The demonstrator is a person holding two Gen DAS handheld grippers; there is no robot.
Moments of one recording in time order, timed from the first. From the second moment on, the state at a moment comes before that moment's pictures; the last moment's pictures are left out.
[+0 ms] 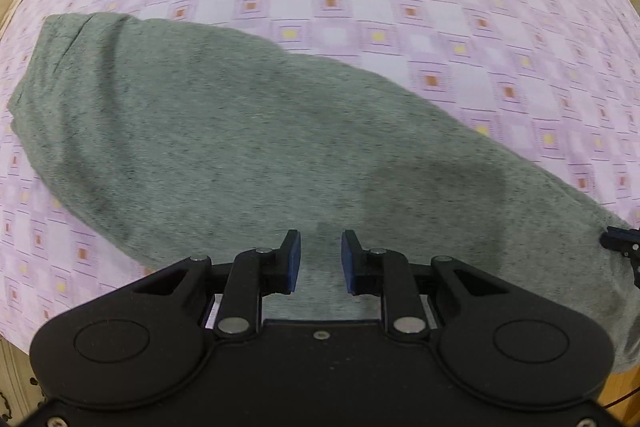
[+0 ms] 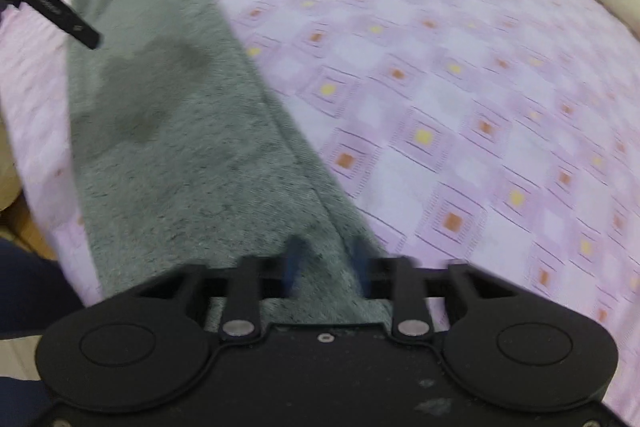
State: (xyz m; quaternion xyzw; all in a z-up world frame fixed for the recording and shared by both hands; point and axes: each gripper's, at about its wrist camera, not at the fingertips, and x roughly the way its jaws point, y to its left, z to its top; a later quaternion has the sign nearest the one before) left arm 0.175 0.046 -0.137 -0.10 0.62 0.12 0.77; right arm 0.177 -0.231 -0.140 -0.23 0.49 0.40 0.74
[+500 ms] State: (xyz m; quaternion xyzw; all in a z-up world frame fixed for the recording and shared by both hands) left arm 0.211 -0.014 -0.150 -0.04 0.60 0.06 0.80; right arm 0.174 -0.232 -0.136 -0.24 0.45 0.32 0.80
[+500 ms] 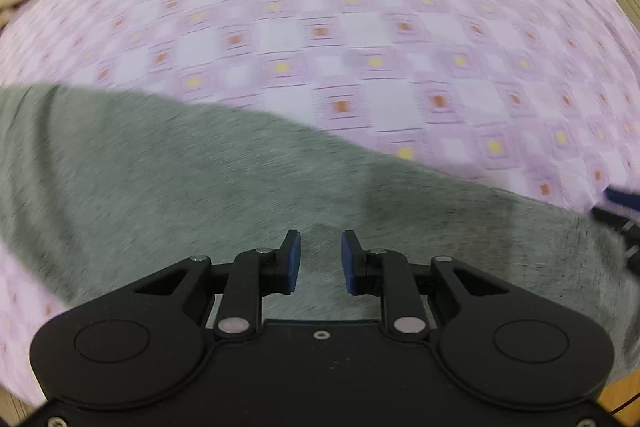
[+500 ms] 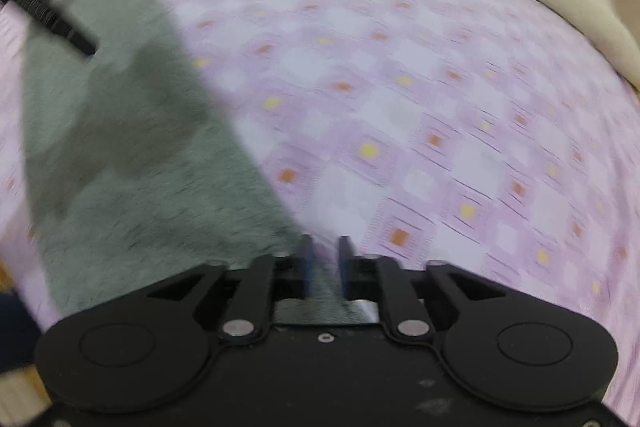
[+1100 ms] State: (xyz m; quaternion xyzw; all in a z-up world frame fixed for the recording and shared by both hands) left arm 0.236 -0.024 -0.184 0.00 0.64 0.03 0.77; right arm 0.134 -0.375 -0.123 -0.15 0.52 0.18 0.82
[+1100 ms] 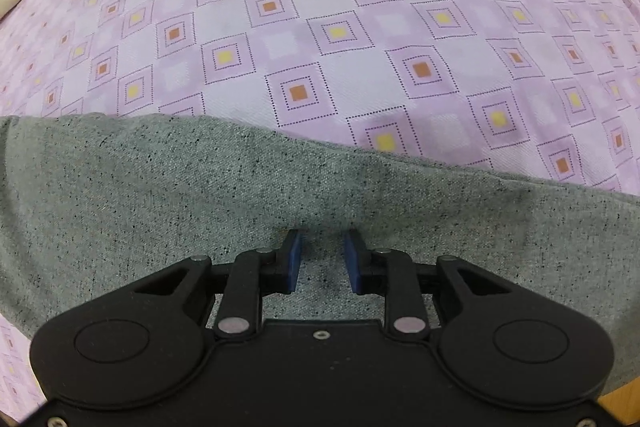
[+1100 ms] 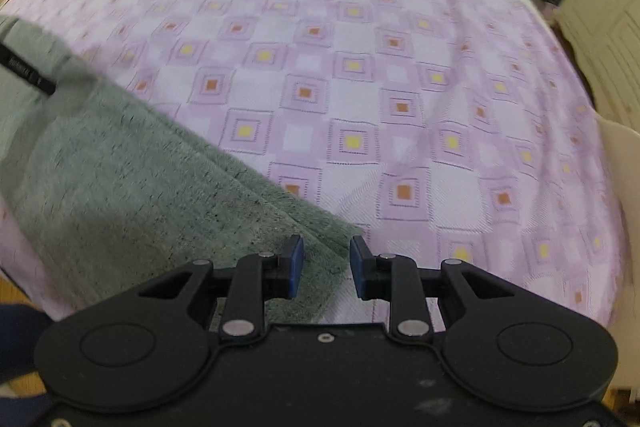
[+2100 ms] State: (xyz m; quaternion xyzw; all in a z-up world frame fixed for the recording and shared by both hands) left arm 0.227 -0.020 -0.175 -0.04 0.62 0.07 0.78; right arm 0.140 -0.354 -0.110 -0.25 0.46 0.28 0.81
